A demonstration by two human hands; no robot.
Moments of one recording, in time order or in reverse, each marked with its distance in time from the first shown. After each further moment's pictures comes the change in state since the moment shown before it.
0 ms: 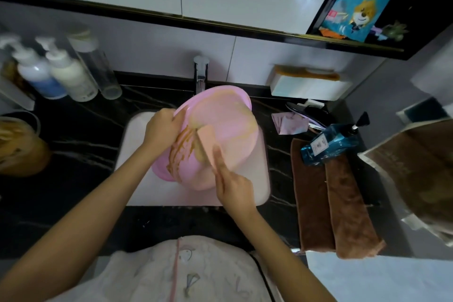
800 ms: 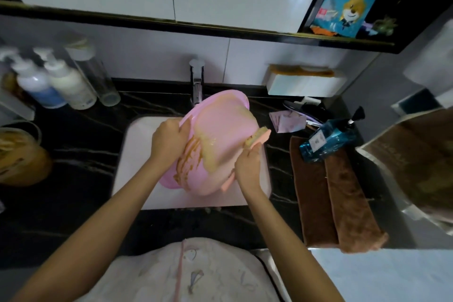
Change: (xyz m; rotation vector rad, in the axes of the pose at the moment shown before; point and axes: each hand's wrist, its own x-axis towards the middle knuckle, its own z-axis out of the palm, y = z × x) left_hand -0.023 0.012 0.009 0.003 0.059 0.056; right_hand 0.051 -0.007 -0.029 0.601 0.008 0.920
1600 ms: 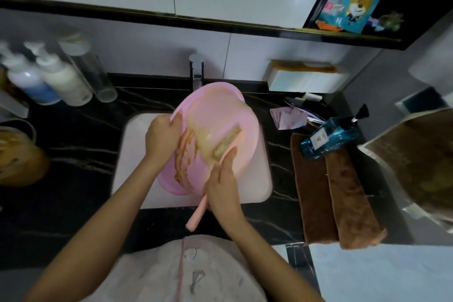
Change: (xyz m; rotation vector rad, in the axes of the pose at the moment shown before) left_hand 0.009 -0.005 -0.005 -0.056 0.031 -0.192; right_hand -0.066 0.004 0.024 -0.144 -0.281 -0.098
